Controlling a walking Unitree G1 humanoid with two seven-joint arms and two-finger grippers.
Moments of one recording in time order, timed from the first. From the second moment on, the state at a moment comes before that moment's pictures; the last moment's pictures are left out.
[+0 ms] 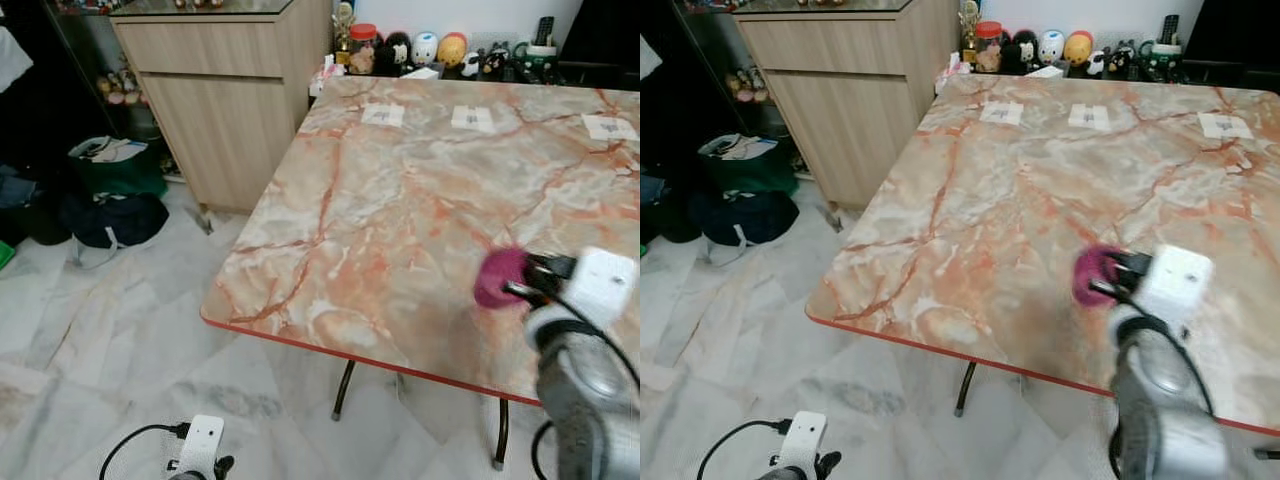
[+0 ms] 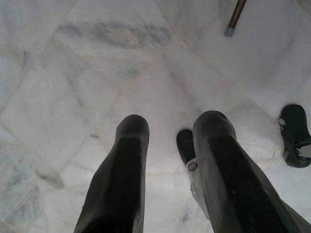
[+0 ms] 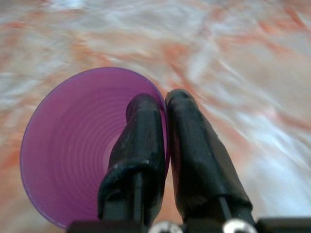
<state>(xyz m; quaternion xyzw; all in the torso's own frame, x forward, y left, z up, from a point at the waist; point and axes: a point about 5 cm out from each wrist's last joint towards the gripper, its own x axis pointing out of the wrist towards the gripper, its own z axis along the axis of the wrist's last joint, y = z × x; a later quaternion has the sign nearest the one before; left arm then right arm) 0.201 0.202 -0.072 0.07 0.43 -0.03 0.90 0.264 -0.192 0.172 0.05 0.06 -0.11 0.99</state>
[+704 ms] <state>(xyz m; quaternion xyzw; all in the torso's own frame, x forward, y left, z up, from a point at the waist) 0.196 0.214 -0.072 0.08 0.44 0.00 0.90 0.302 -0.145 0.194 0.03 -0.10 0.03 0.99</state>
